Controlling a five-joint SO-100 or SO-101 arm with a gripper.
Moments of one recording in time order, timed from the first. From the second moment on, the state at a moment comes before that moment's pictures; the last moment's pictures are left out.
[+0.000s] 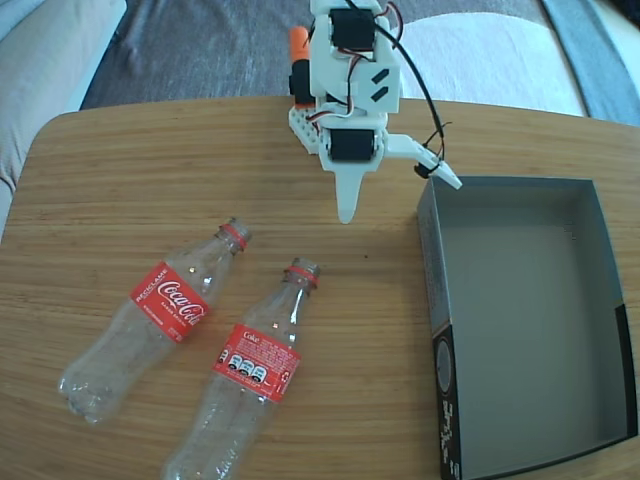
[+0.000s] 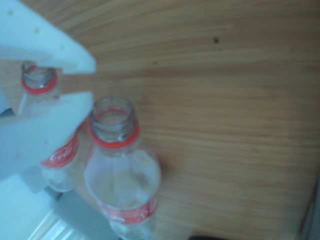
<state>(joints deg) -6.1 178.6 159.3 67.2 -1.9</state>
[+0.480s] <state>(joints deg) -6.1 178.6 159.3 67.2 -1.9</state>
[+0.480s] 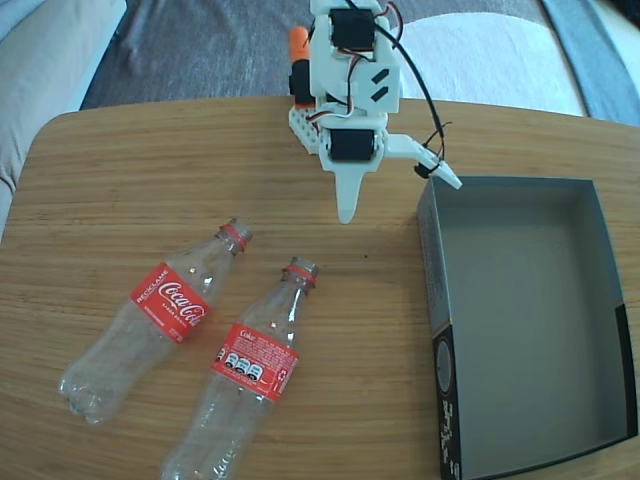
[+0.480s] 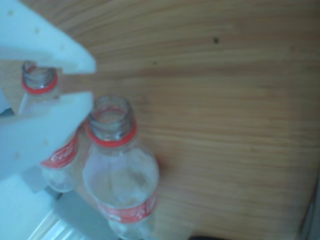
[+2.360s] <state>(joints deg) -0.7 178.3 148.0 67.1 -1.8</state>
